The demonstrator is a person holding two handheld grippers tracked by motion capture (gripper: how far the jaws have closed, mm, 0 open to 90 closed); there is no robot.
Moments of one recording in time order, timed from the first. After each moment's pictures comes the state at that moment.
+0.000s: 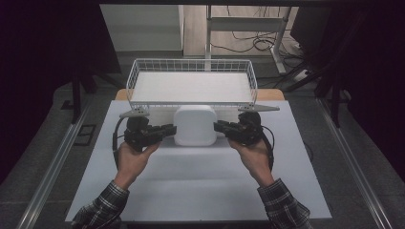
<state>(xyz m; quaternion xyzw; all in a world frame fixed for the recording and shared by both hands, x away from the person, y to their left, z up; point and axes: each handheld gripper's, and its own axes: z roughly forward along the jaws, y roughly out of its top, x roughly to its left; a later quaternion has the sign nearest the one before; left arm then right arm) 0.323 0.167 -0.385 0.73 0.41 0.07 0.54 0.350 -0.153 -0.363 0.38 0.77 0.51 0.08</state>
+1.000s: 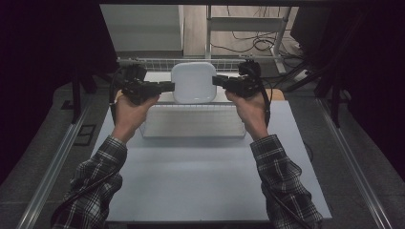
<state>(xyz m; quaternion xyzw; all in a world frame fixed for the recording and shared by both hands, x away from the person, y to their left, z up) 0.402 0.176 -0.307 0.73 0.43 0.08 0.53 0.425 -0.134 -0.282 0.40 0.74 0.53 0.11</state>
